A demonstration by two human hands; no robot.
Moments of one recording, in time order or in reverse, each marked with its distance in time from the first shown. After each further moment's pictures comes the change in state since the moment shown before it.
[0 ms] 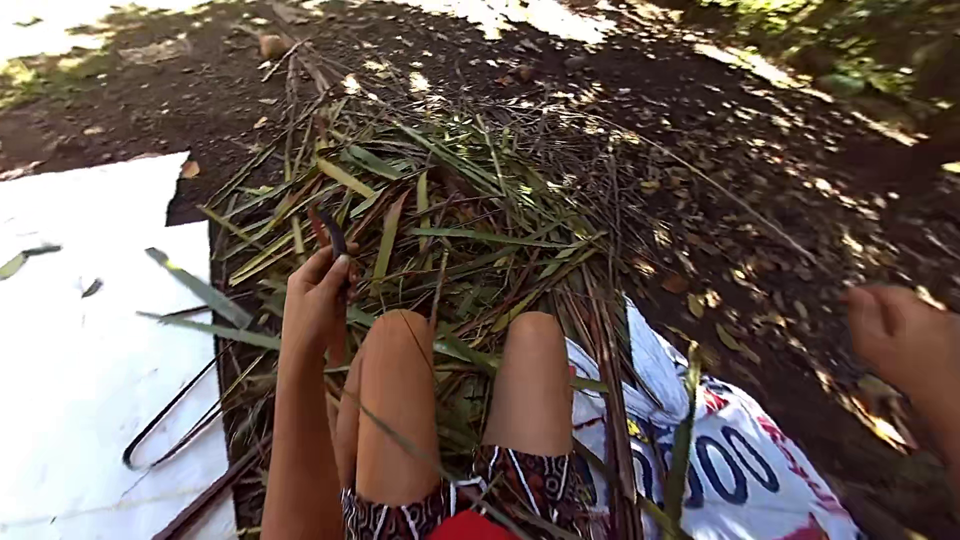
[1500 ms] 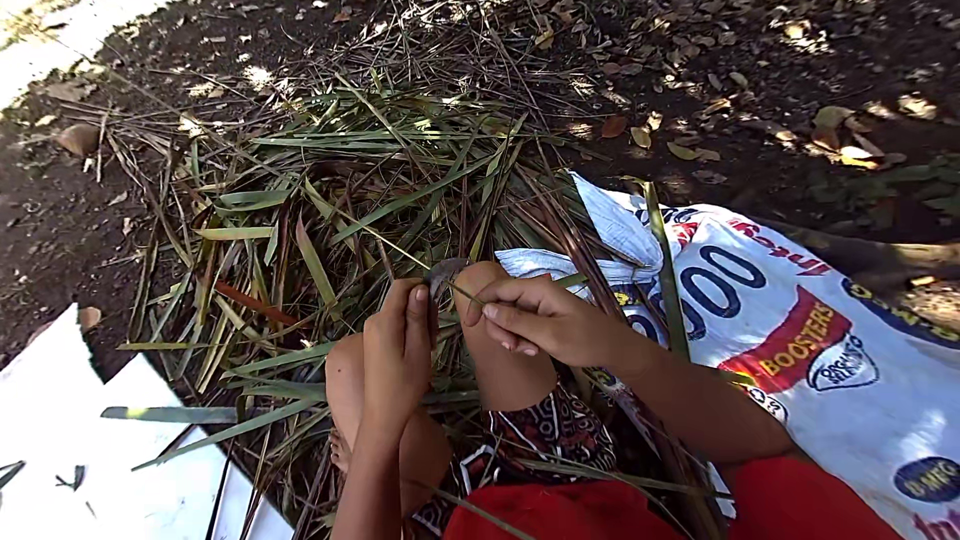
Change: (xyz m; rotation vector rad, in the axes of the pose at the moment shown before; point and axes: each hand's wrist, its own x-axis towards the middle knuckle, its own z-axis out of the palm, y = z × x) left_hand -0.054 0.026 0.160 0.205 -0.616 0.343; right_hand -0.045 -0.266 0.044 1.624 -0.531 -0.031
